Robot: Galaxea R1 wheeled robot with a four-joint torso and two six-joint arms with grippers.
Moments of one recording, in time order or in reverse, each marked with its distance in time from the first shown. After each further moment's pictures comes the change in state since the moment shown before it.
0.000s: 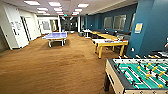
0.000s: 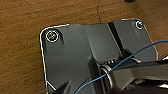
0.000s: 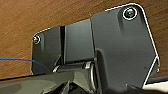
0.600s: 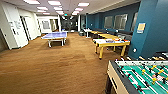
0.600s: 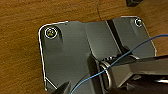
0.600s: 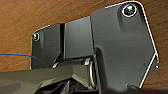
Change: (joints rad) left arm 0.011 0.002 0.001 0.000 0.008 0.000; right arm -0.013 -0.002 0.000 -0.009 -0.004 0.000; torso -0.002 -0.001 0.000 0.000
